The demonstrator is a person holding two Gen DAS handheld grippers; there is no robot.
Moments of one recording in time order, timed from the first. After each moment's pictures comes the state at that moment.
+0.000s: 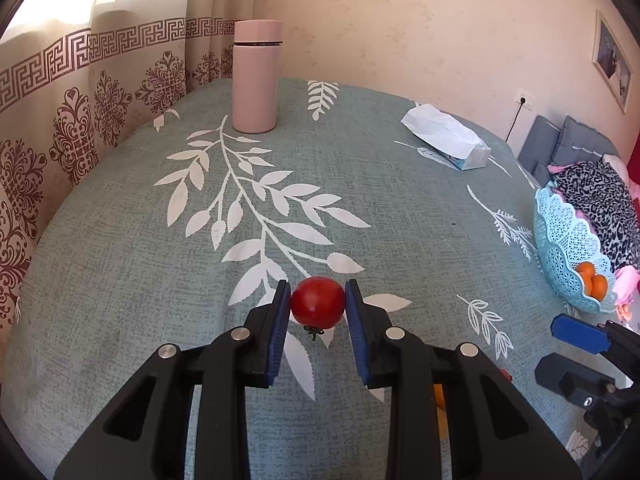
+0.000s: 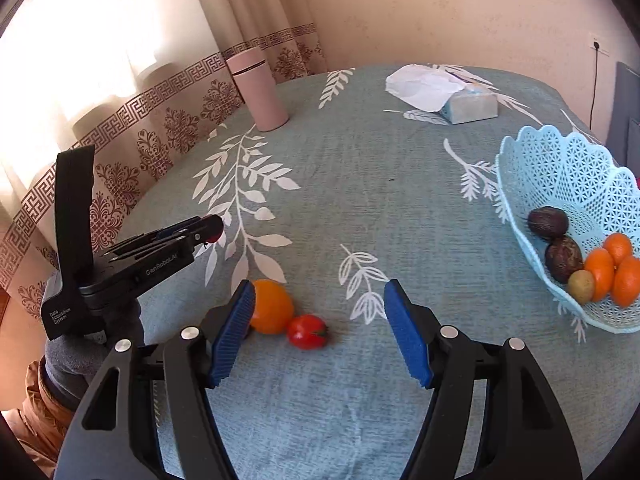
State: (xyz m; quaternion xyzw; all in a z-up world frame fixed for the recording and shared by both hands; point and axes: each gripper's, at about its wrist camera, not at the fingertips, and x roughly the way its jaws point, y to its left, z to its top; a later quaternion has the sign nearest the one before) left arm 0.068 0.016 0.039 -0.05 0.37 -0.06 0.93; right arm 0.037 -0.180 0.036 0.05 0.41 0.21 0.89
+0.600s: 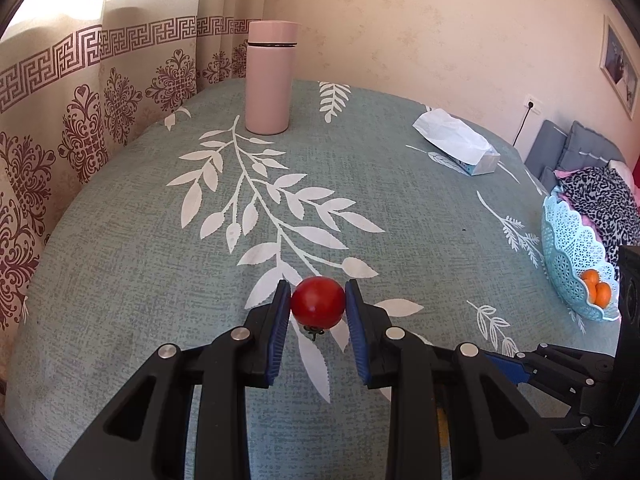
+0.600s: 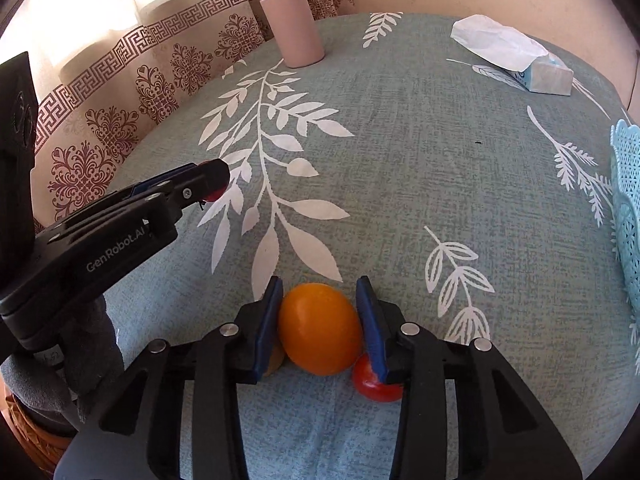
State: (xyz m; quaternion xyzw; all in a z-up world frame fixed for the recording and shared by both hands) left arm 0.070 0.024 0.041 -0.06 0.37 -0.04 0.92; right arm 0.069 -0.128 -0.004 0.01 0.47 0.23 0.85
